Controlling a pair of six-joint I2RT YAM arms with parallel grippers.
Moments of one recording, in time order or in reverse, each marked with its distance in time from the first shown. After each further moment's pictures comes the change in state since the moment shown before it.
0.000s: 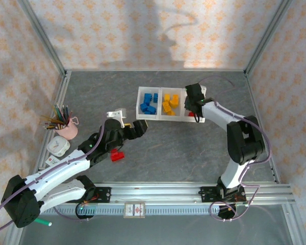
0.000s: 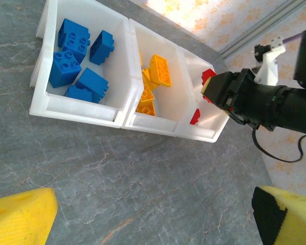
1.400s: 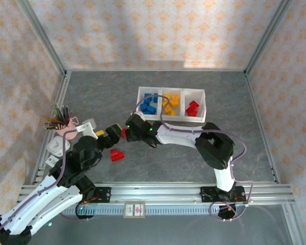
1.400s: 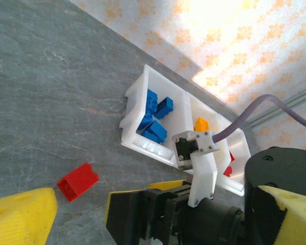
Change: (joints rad) left arm 0.000 -0.515 -0.071 -0.391 -0.325 -0.075; right arm 0.681 0.192 0.167 0.008 -0.070 0.048
